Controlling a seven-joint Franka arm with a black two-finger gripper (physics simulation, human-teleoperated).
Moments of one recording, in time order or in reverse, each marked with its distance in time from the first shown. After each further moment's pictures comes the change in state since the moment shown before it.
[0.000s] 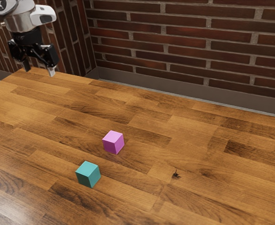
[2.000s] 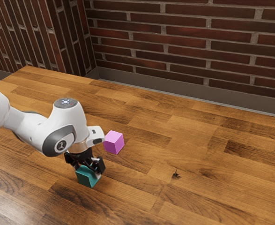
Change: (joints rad) arm 0.034 0.277 -0.177 -0.743 -0.033 0.965 -0.172
